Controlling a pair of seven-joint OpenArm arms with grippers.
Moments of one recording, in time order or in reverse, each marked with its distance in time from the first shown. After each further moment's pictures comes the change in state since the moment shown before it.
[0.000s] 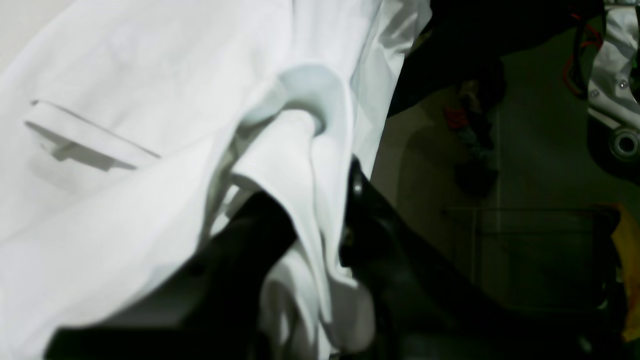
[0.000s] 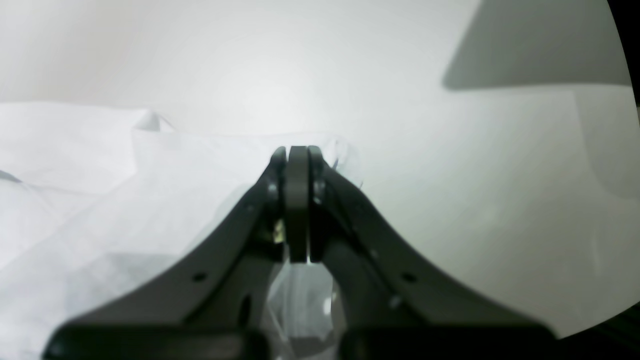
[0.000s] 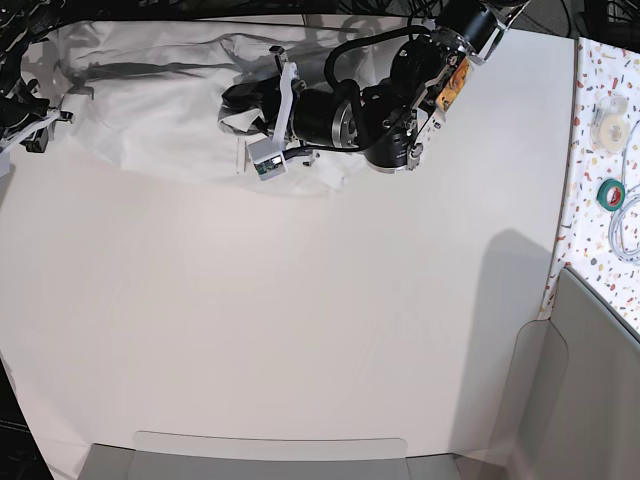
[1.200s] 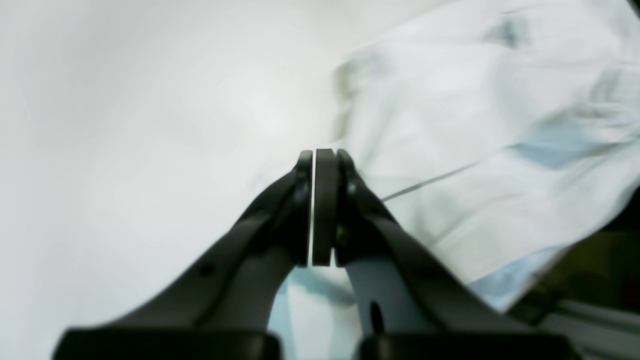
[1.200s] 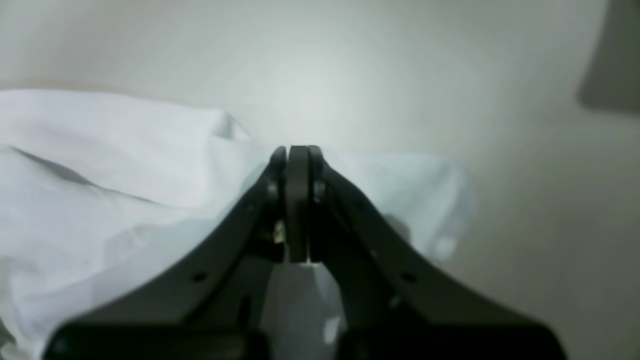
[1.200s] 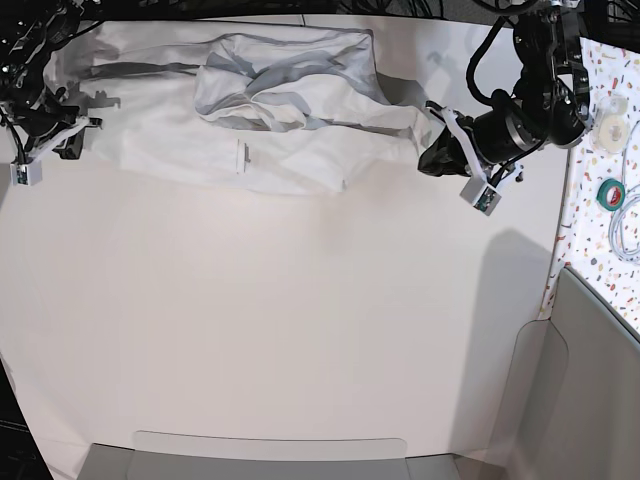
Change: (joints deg) left arm 18.1 -9.6 -43.6 12.1 10.9 0.0 0.0; right arm 2.1 -2.8 -7.1 -2.8 0.0 0.0 0.5
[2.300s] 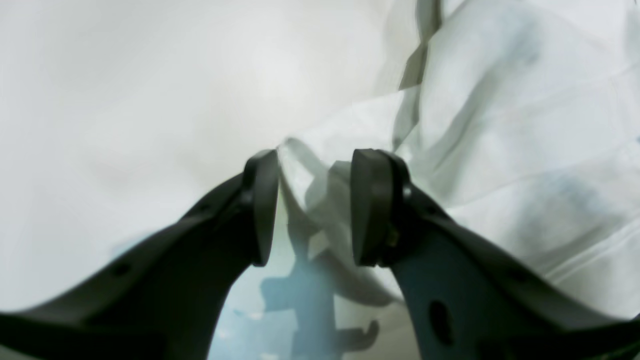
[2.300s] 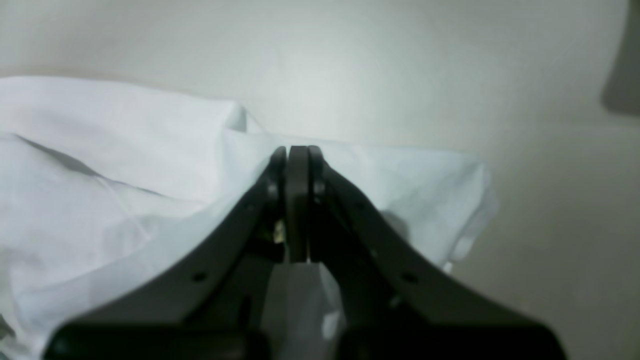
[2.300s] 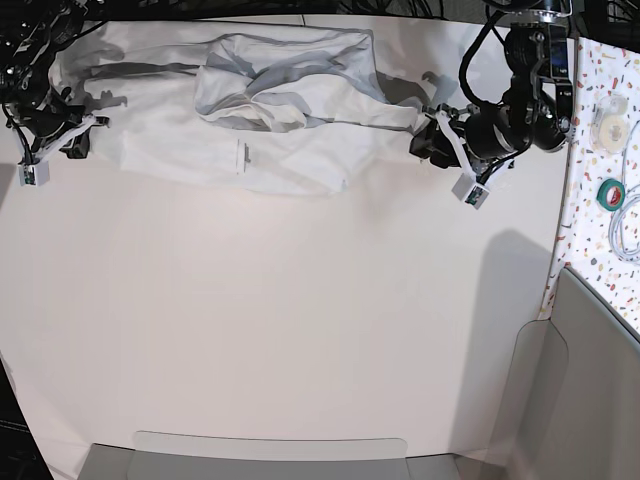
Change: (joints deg) left arm -3.6 0.3 2.8 -13.0 3.3 -0.2 -1.9; right arm -0.5 -0.1 -0.9 0.0 -0.1 0.0 -0.4
